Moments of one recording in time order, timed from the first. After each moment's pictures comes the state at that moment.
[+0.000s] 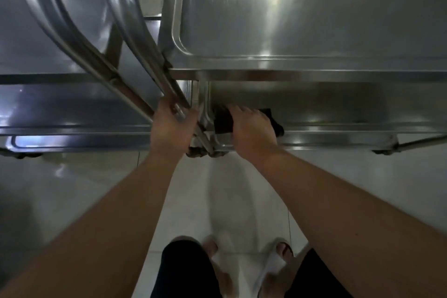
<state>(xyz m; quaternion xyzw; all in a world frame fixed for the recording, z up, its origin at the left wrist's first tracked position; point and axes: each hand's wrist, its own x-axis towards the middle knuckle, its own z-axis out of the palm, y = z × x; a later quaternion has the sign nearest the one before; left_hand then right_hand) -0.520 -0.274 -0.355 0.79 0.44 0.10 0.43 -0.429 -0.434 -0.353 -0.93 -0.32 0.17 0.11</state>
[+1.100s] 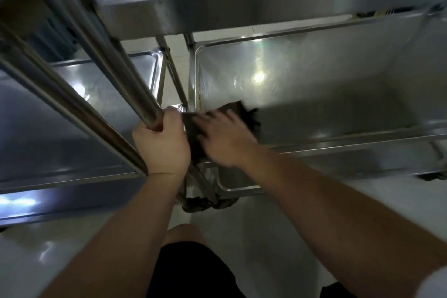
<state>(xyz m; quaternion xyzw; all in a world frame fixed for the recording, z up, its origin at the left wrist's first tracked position) -0.460 -0.274 -0.449 0.60 0.31 0.42 0.61 -0.364 -0.362 -0.501 -0.89 -0.43 0.09 0.10</state>
